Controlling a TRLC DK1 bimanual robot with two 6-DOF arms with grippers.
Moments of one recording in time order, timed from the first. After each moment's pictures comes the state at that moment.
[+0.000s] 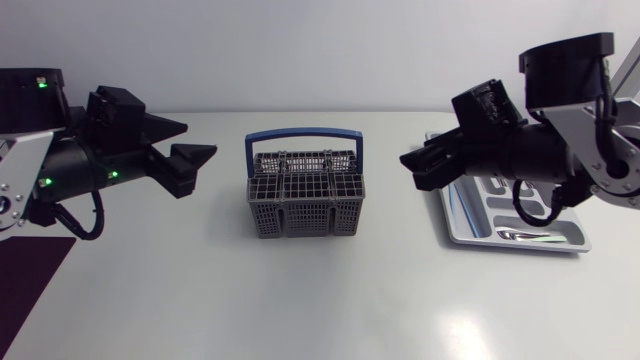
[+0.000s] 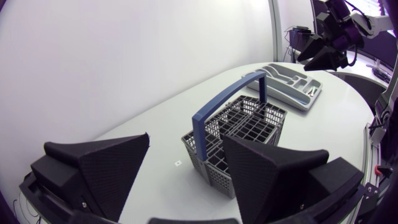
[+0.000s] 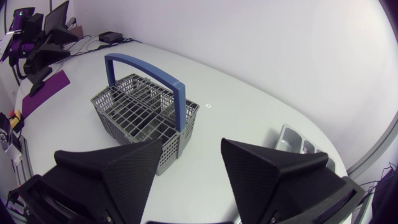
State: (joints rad) left arm -0.14 1.17 0.74 0.04 0.38 0.38; right arm 0.30 1.24 0.87 -0.19 -0.18 -0.23
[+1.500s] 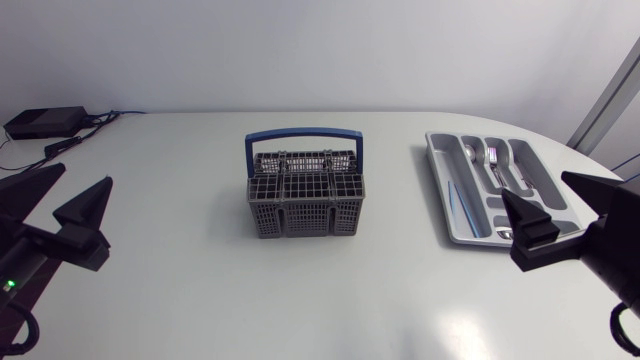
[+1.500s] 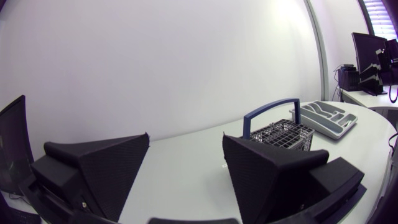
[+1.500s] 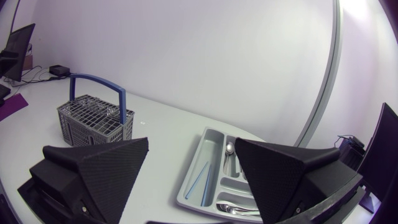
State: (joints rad) left arm 0.11 0.36 0.29 0.04 0.29 0.21; right arm 0.18 0.38 0.38 -0.17 0.09 -0.22
